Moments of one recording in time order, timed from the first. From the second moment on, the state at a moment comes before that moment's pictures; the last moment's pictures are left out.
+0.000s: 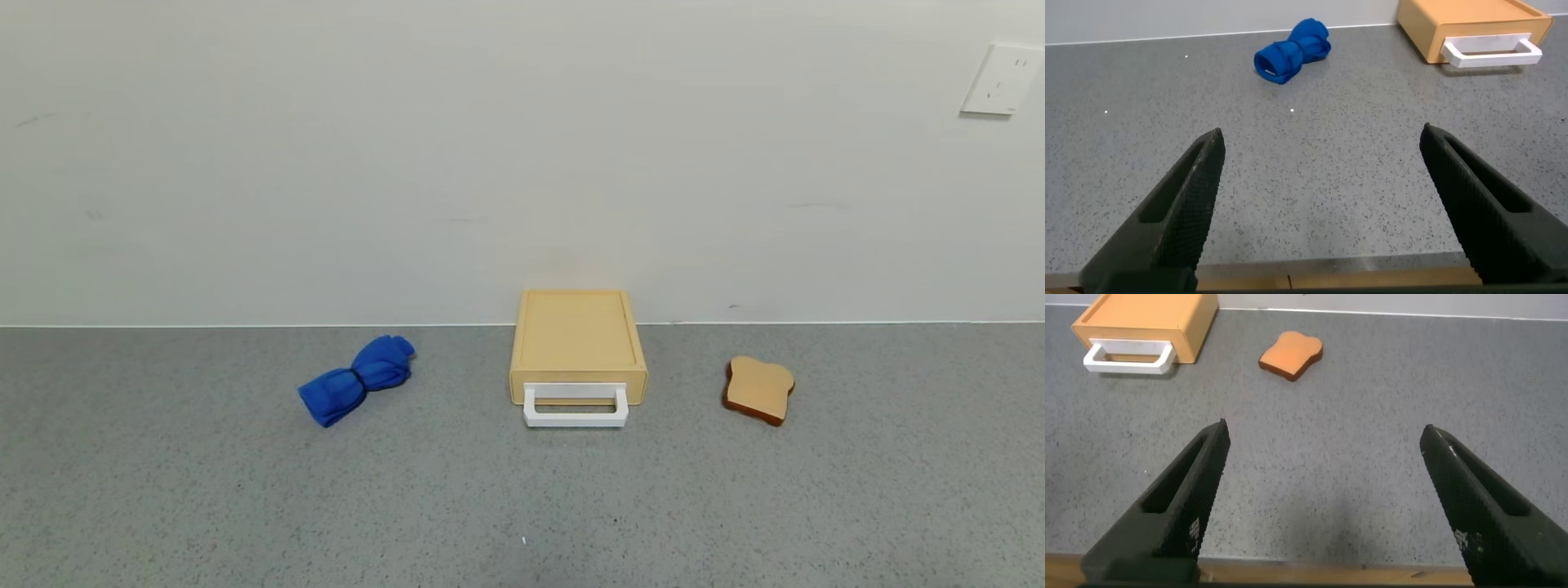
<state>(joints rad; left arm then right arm) 0.00 0.00 0.00 0.00 0.00 0.01 0.00 0.45 -0.45 0.21 0.01 0.01</state>
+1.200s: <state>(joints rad) 0.00 0.00 0.00 0.00 0.00 0.01 0.27 1.70 -1.32 0.25 -0.05 0.14</state>
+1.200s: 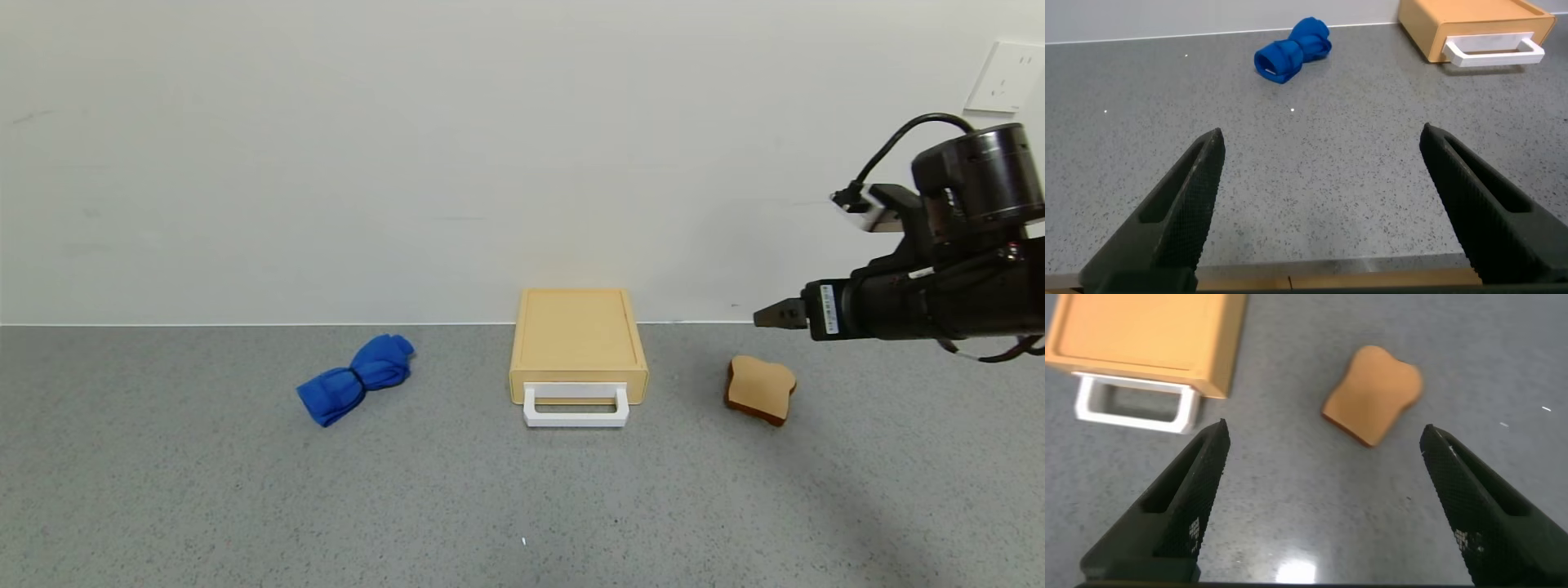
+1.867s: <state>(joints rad) 0.00 0.00 0.00 0.00 0.00 0.01 0.30 1.81 -1.40 0.26 0.39 -0.21</state>
